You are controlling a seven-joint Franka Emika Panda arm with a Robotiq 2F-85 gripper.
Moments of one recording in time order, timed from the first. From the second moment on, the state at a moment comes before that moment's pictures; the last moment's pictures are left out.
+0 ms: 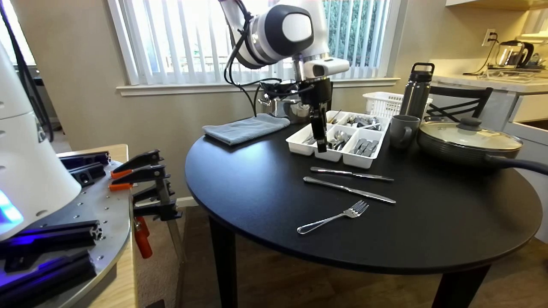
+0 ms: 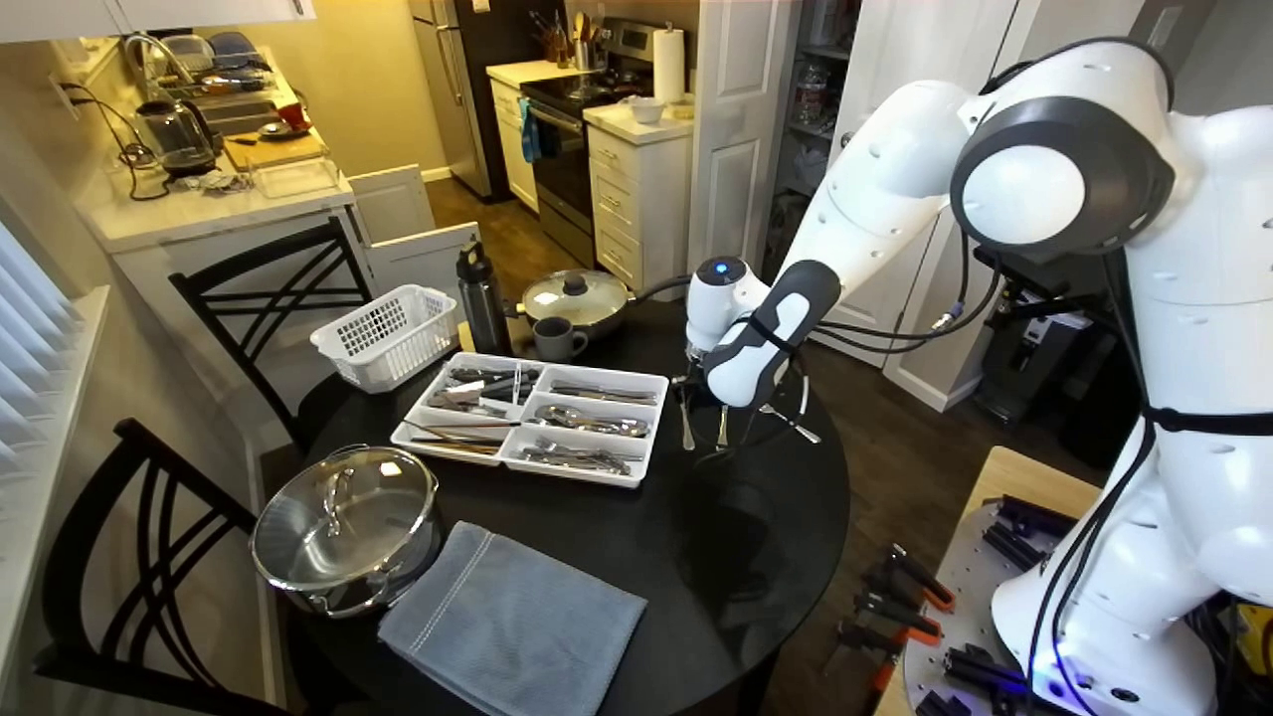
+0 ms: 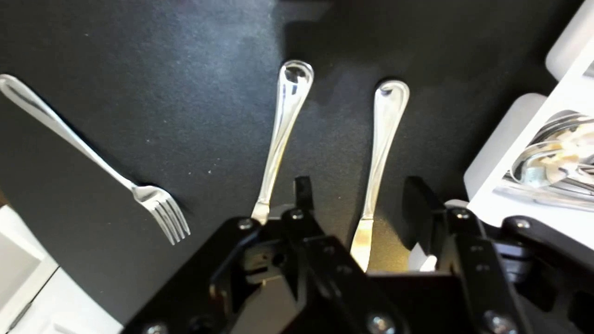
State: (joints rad) arm 0.21 0.54 -0.27 -2.21 -0.11 2.86 0.89
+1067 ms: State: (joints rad) arm -0.15 0.64 0.06 -2.19 0.32 2.90 0.48
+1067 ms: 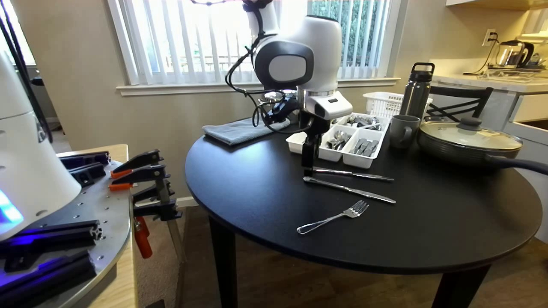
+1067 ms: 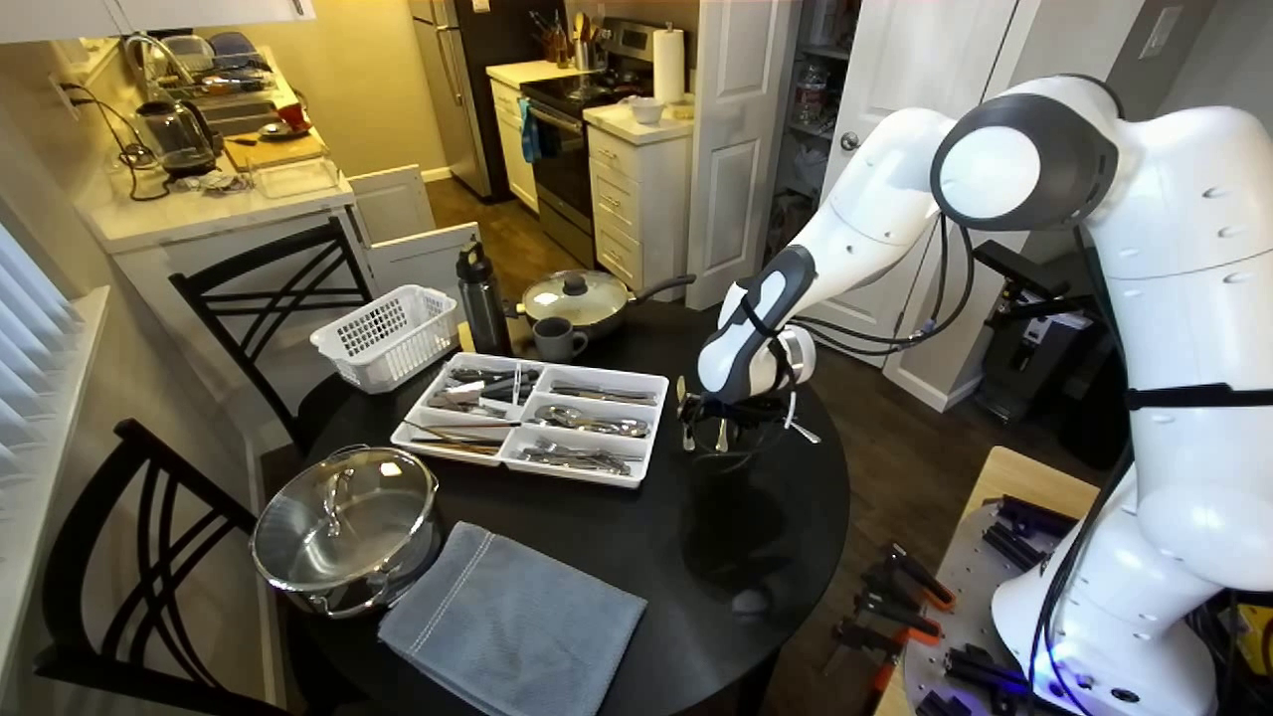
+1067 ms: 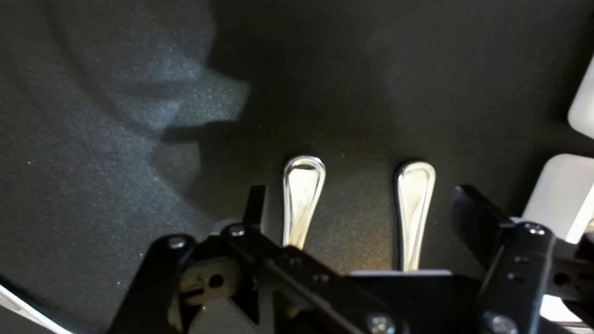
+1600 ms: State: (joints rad) arm -0.12 0.64 0.00 -2.19 0.34 2.80 0.48
